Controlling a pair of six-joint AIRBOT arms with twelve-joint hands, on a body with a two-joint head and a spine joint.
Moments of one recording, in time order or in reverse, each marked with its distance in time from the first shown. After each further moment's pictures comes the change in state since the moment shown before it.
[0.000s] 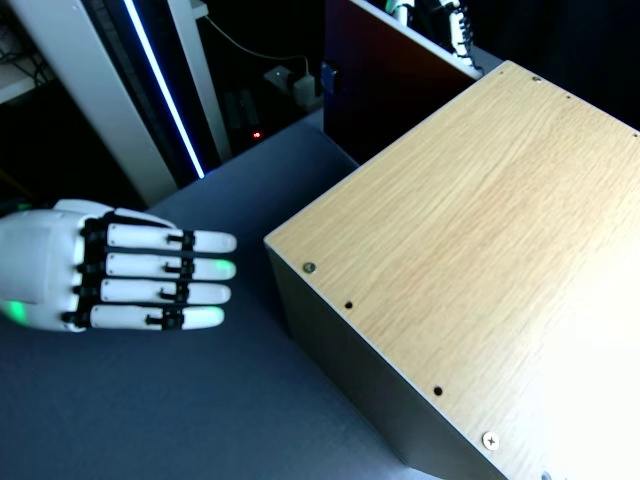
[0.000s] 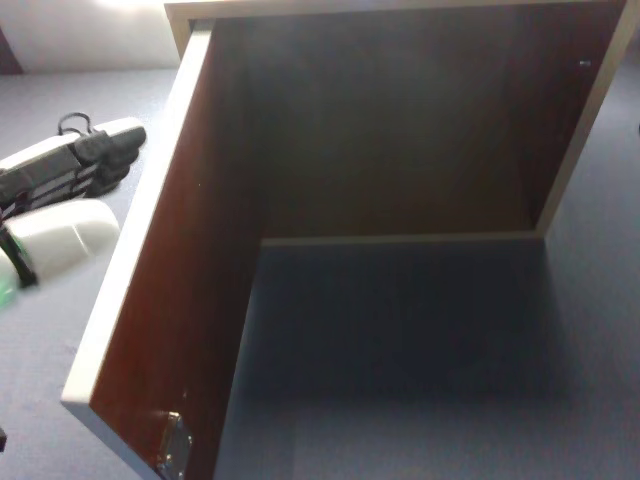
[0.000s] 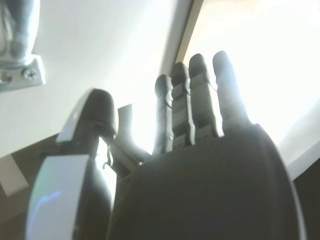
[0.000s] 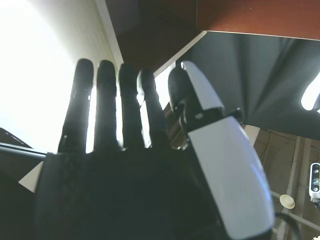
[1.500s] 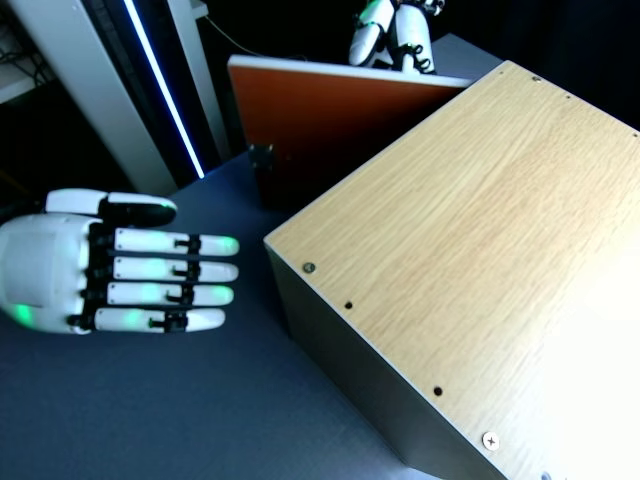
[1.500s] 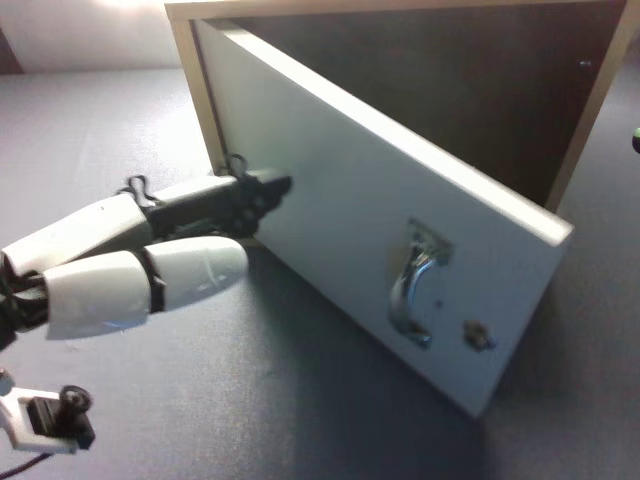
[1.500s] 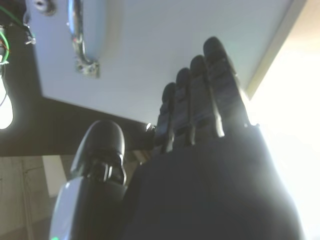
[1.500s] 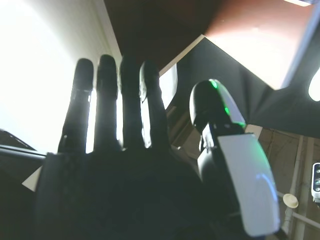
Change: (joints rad) left arm -0.267 -0.131 0.092 0.331 0.284 0.000; right arm 0.000 -0.018 0.012 0.002 -0.003 0.013
